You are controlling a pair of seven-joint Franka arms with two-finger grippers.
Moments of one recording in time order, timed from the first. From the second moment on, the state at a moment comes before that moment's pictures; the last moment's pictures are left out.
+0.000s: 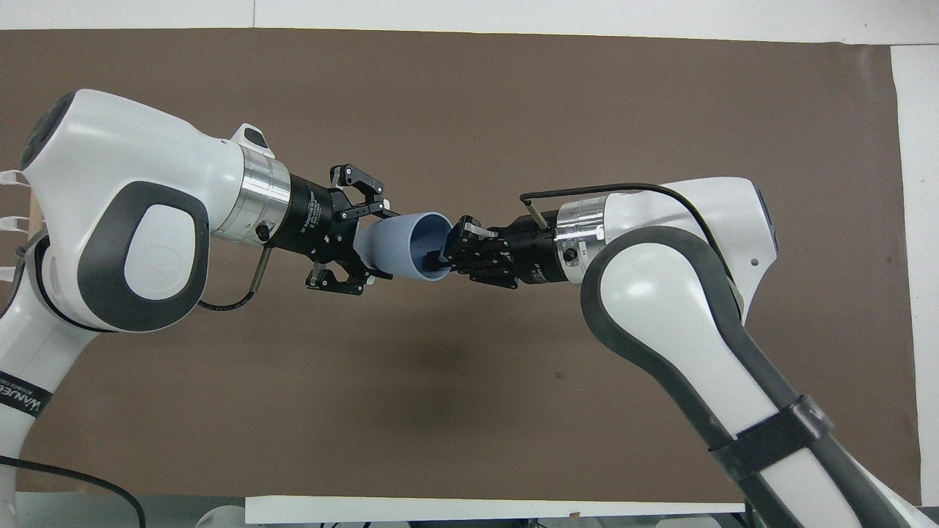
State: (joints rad) left arm -0.46 0.05 -0.01 -1.89 -0.72 1.95 -1.50; right arm 0.47 0.04 -0.02 -2.04 1.20 2.15 0.16
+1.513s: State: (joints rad) left arm -0.44 0.04 0.00 -1.81 0.88 1.71 -1.71; right arm 0.07 -0.09 -0.04 -1.98 0.13 1.94 0.16
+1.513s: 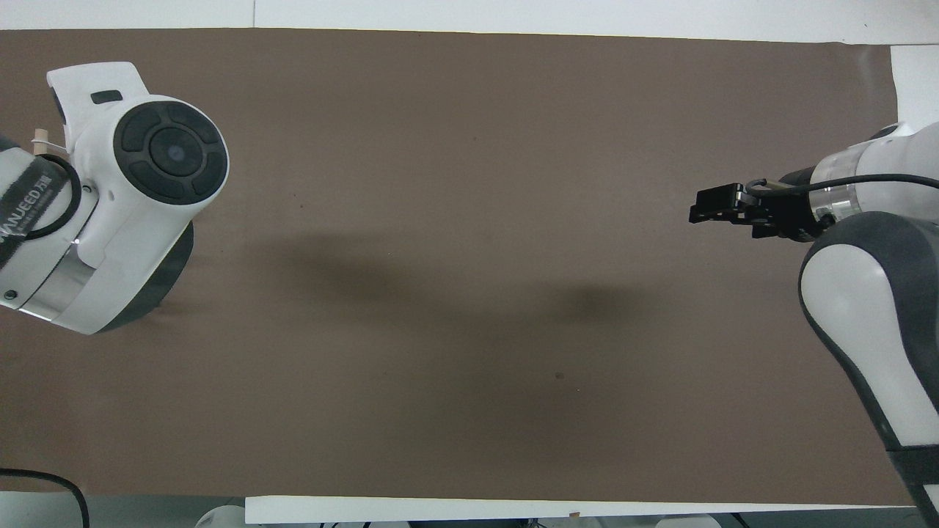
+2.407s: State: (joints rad) left arm -0.34 0.20 0.00 -1.94 1.53 1.71 -2.03; right arm -0.07 -0.09 -0.04 -1.65 -0.05 1.42 0.03
